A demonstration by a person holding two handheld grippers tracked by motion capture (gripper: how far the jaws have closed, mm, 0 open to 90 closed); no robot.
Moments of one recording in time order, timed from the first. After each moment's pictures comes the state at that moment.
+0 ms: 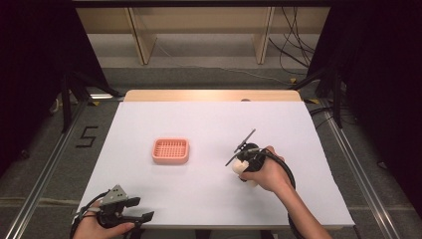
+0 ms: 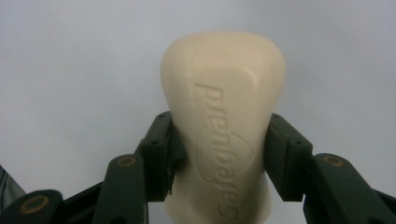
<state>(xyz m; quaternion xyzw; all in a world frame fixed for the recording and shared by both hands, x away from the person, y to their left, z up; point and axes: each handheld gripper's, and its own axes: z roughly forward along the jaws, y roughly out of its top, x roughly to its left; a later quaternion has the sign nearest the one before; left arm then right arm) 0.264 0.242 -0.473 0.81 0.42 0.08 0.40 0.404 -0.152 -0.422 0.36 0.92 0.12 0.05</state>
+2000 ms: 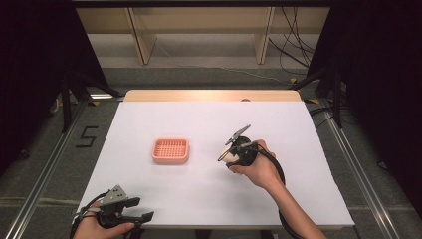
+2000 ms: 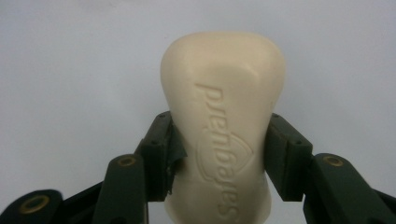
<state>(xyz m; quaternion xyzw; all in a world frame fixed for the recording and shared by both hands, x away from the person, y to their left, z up) 0.263 0.241 -0.473 0.81 0.42 0.07 0.40 0.413 -0.130 -0.413 0.33 0.91 0.21 0.09</state>
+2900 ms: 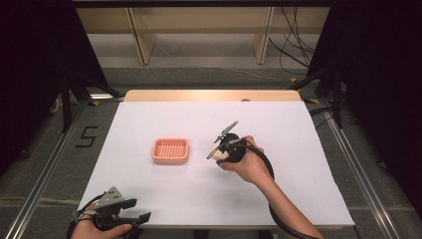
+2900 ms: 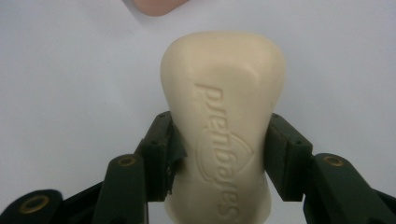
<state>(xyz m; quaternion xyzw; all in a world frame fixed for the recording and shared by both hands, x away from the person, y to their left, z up) 0.257 0.249 -0.473 0.81 0.43 0.09 0.40 0.424 -0.103 -0.412 0.30 0.92 0.21 0.10</state>
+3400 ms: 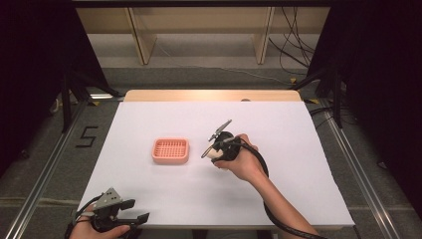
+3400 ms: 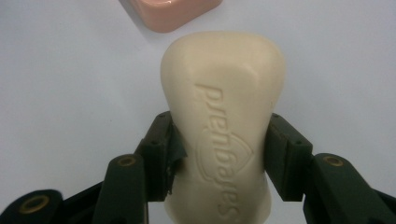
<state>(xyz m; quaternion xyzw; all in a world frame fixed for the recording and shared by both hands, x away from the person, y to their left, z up) 0.253 0.250 -0.472 0.80 0.44 0.08 0.41 0.428 -0.088 -0.410 0.29 0.93 0.22 0.10</state>
